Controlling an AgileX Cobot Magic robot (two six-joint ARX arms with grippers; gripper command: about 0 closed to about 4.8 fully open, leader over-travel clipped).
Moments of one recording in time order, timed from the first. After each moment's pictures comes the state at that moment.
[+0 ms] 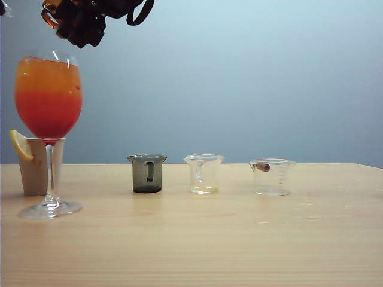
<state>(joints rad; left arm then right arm) -0.25 0.77 0.93 -0.64 0.06 0.06 0.91 1.90 1.57 0.26 -0.04 -1.00</state>
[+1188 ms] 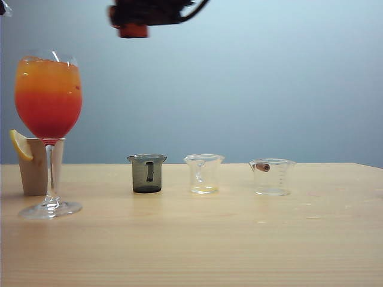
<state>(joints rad) -0.25 0.77 0.93 -0.64 0.06 0.06 0.71 1.81 1.57 0.11 -0.18 -0.31</state>
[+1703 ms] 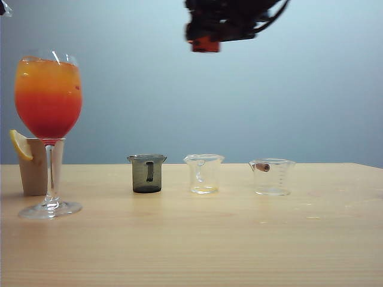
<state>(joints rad) -0.25 0.77 0.93 -0.64 0.06 0.06 0.55 1.57 1.20 0.24 -0.10 -0.16</state>
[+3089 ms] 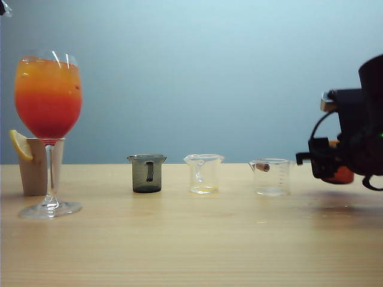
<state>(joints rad) -0.25 0.77 0.93 -0.64 0.06 0.06 0.25 1.85 0.50 1.15 0.28 0.03</state>
